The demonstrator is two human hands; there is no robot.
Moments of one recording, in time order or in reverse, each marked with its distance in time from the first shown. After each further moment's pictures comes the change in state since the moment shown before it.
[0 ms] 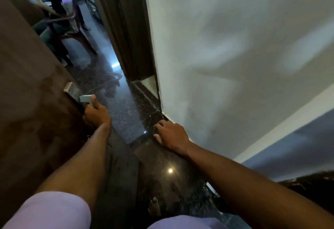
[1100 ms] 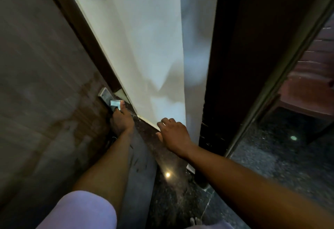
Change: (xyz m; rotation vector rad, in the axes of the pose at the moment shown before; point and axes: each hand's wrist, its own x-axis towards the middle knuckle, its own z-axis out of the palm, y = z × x) left_hand -0.282 0.050 -0.029 -0.026 -0.387 0.320; right_hand -0.234 0.064 -0.035 -0.039 0.183 0.267
